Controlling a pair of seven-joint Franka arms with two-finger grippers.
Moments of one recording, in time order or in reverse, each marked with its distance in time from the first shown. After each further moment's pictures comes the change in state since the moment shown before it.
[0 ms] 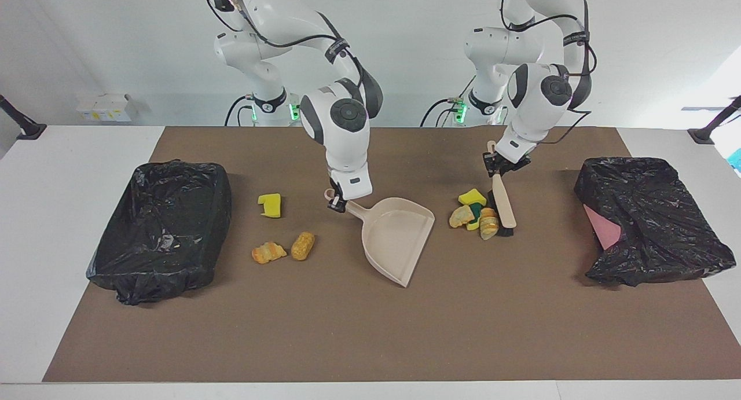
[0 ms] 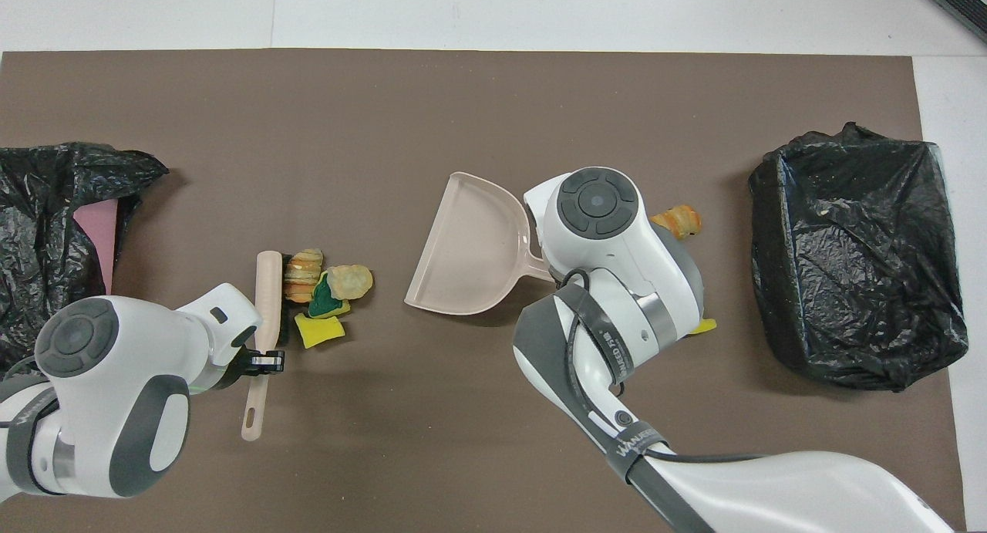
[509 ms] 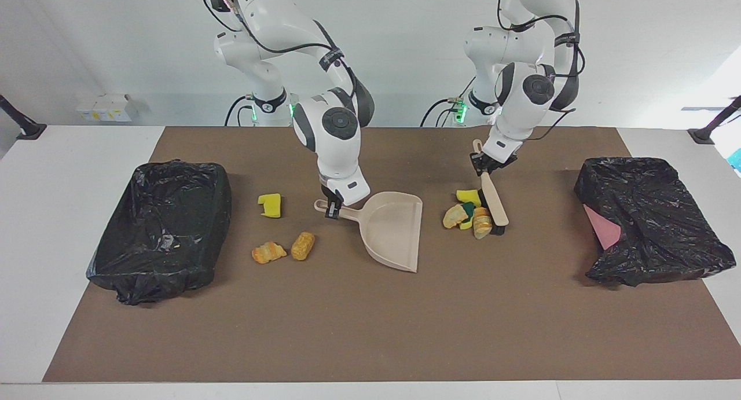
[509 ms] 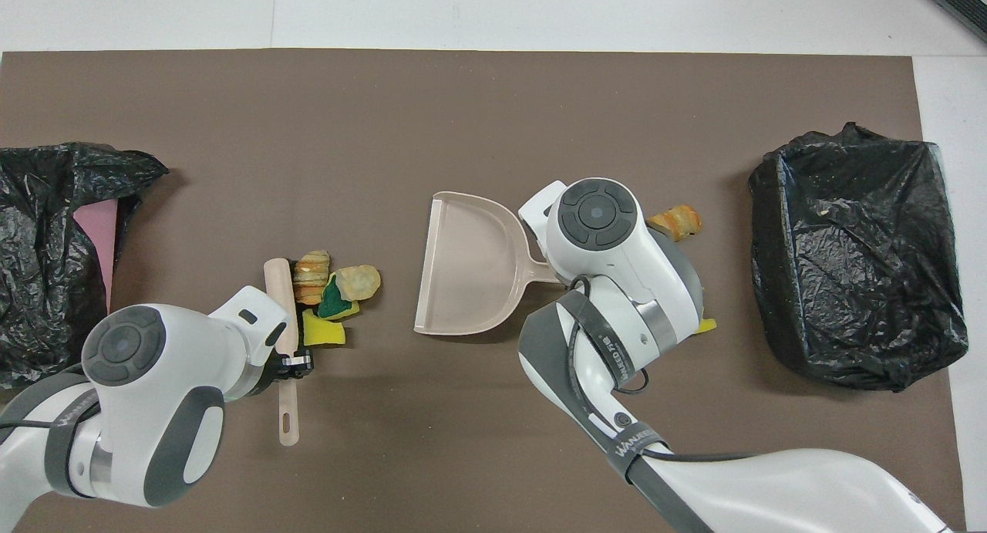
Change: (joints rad) left arm -0.095 0.000 0.000 0.000 -0.002 0.002 -0.287; right arm -0.002 0.001 0.004 -0.035 -0.057 0.046 -0.174
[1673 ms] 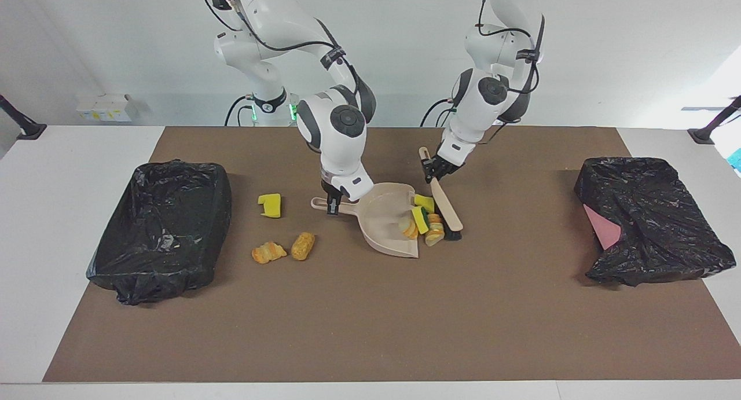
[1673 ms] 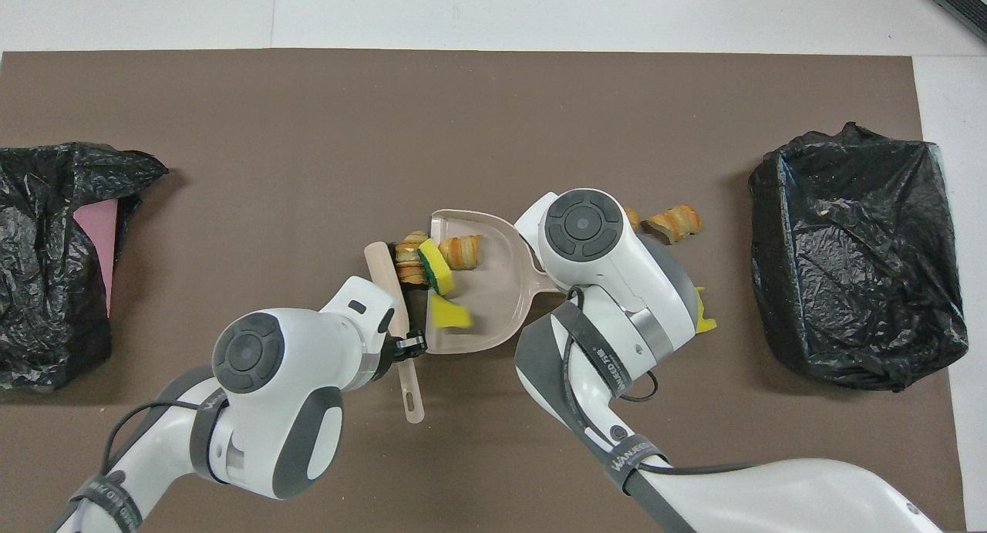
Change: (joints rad) left arm -0.256 0.180 -0.022 0.131 -0.286 0.239 -0.111; right arm 0.011 -0.015 0.003 -0.016 -0.040 -0.040 -0.026
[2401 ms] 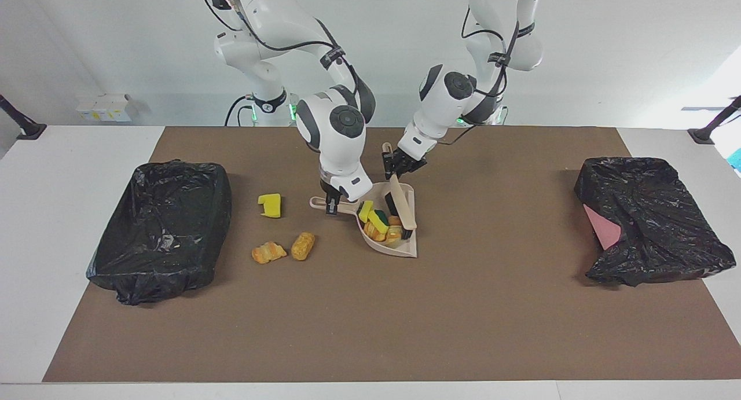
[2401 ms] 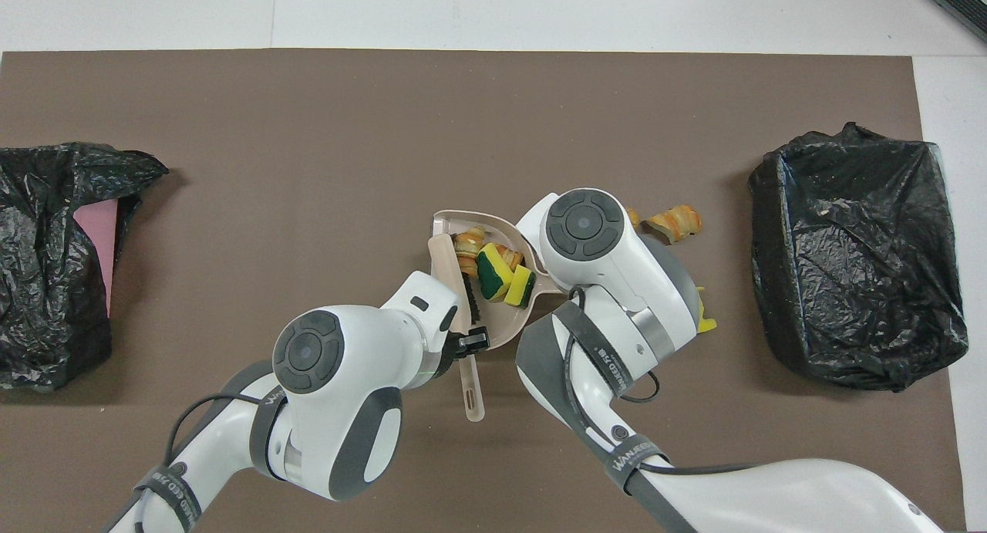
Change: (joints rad) left arm -0.052 0.055 -0.034 0.110 -0.090 0.021 0.002; right arm 0.000 -0.002 -0.002 -0.002 0.000 -0.008 0.001
